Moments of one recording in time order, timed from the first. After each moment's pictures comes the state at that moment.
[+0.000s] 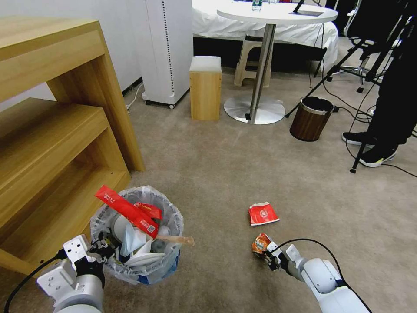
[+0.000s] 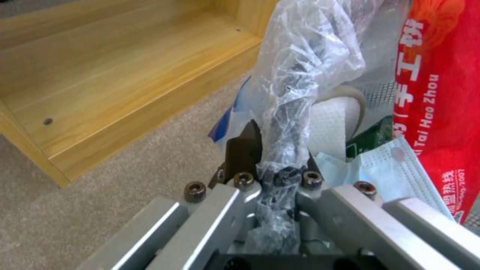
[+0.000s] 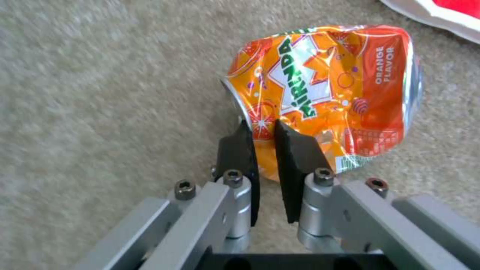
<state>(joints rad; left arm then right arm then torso) 1.78 -1.50 -0.62 -2.50 -0.54 0.54 -0.59 -1.23 1.15 0.38 1.44 -0.12 -0.34 -0.56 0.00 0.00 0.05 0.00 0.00</state>
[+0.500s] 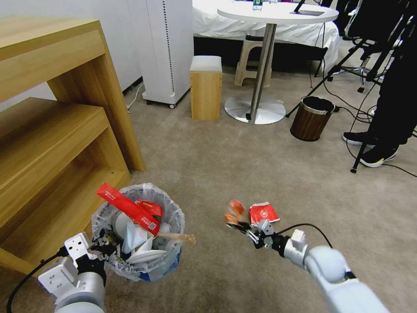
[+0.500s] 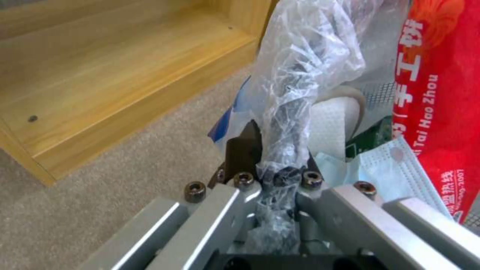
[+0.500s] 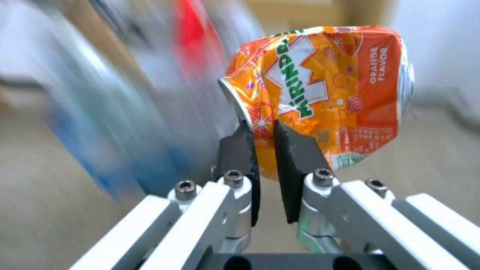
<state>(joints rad) 1.76 -1.51 -0.59 -2.49 -0.53 0.54 -0.59 -1.18 1.06 0.38 1.74 0.46 0.15 -1.06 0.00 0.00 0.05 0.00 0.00</state>
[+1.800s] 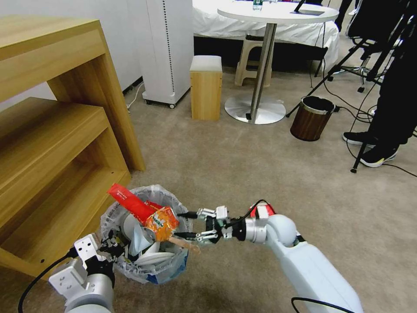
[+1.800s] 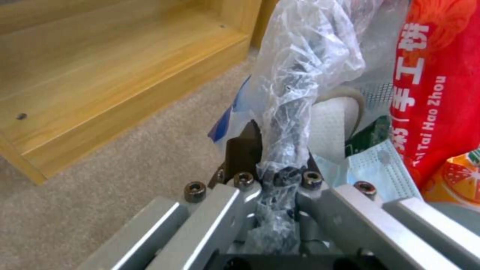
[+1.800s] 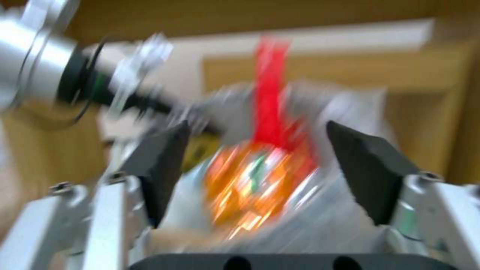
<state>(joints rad) 1.78 -1.53 -0.56 -2.50 -0.49 0.52 -0.57 -0.94 1.17 0.14 1.68 0.57 0.02 -1.06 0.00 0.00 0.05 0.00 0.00</state>
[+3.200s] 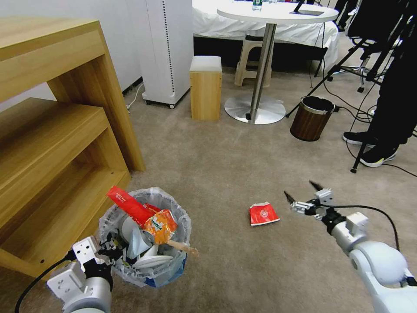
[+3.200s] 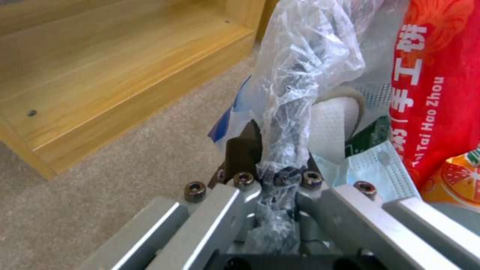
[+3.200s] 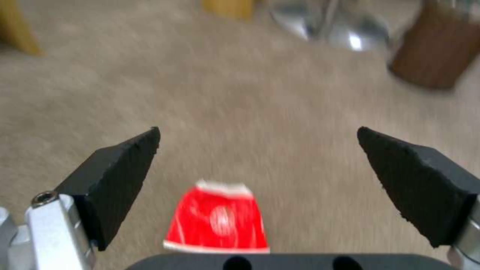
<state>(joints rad) 1.81 -1.51 -0.57 -2.50 -0.50 0.51 -0.57 -1.30 1.01 0.59 1.78 0.41 -0.30 -0.19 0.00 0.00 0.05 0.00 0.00</state>
